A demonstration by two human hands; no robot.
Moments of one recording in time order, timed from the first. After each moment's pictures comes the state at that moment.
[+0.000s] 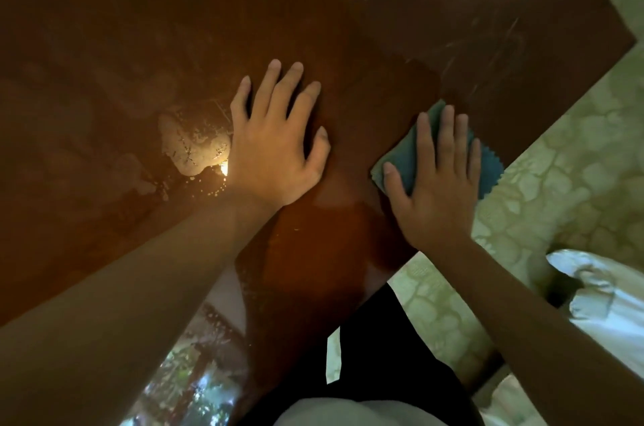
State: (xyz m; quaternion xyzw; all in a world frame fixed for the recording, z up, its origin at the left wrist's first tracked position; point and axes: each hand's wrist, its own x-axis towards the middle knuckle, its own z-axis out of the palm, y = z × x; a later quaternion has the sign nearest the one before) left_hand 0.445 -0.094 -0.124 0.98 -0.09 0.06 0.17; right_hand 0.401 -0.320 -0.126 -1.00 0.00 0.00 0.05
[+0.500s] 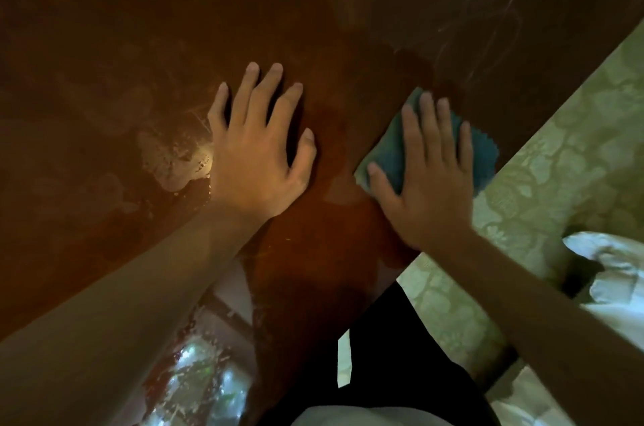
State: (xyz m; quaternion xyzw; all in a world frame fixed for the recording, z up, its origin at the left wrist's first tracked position) left_hand 0.445 -0.092 -0.124 0.98 -0.09 0.05 0.19; right_hand 0.408 -0.318 -0.129 -1.00 -0.06 0.00 0.06
